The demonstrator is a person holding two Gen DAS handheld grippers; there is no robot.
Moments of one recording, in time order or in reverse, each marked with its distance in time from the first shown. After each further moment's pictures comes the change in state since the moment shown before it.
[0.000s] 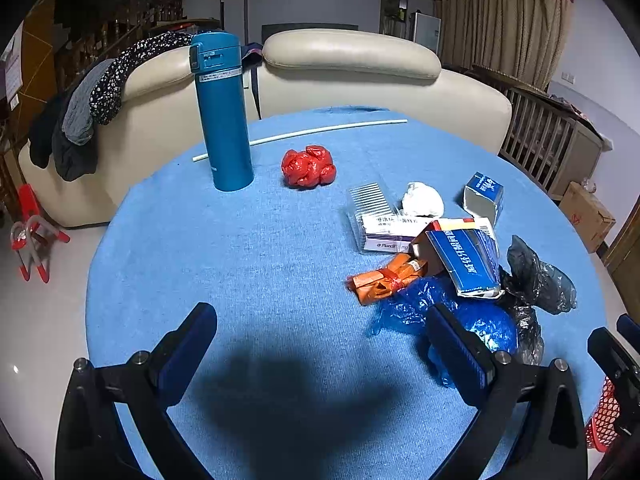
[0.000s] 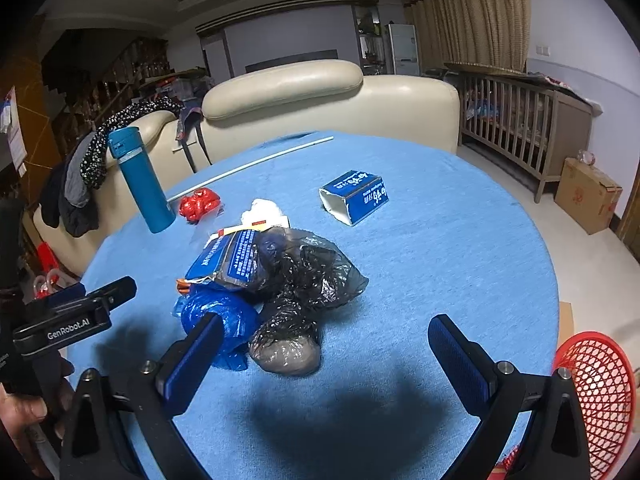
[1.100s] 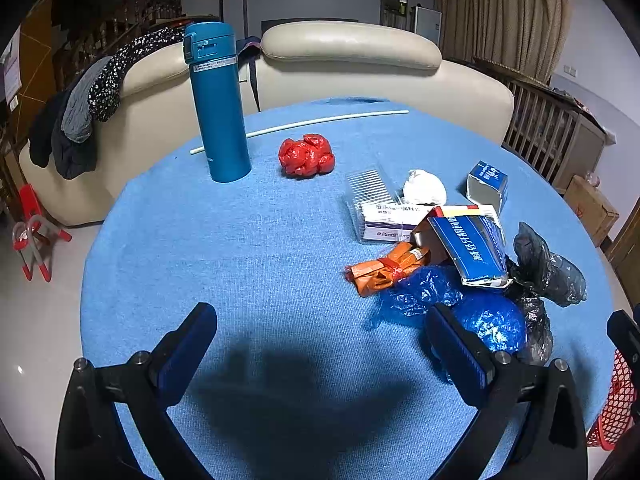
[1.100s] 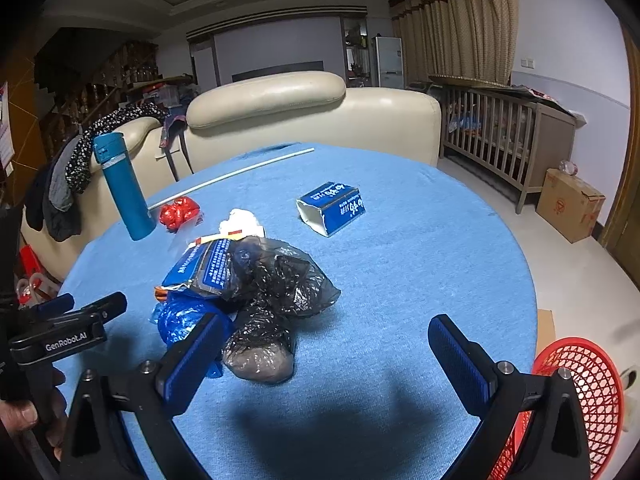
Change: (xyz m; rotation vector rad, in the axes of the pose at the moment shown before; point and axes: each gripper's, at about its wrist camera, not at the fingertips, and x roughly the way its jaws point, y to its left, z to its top) left arm 0.009 -0.005 -0.004 0.009 0.023 0.014; right arm -0.004 -0.009 0.000 0.001 -0.032 -0.059
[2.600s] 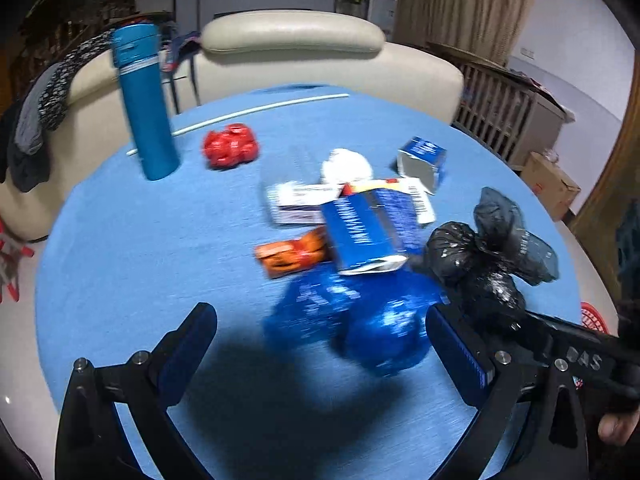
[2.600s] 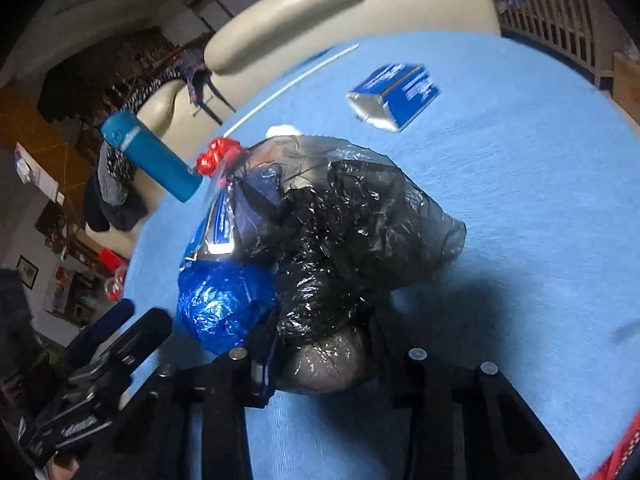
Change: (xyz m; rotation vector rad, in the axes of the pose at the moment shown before) left arm 0.007 -0.053 -0.004 0.086 0.052 -0.172; right arm 0.085 -0.017 -0.013 0.227 0.310 0.372
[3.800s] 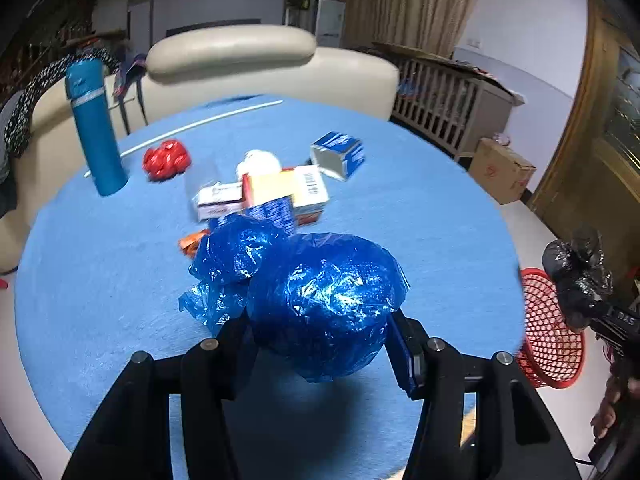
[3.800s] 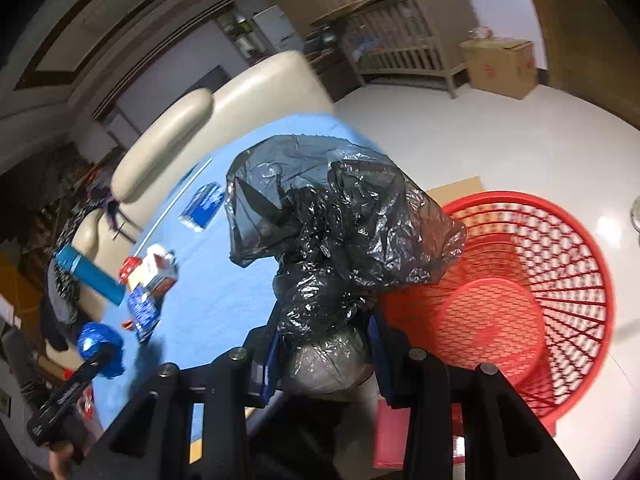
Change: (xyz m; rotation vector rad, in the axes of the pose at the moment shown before) left arm -0.044 -0.056 -0.029 0.109 -0.045 -0.137; right arm -0.178 -0.144 -0.079 0.328 -0.305 -0.276
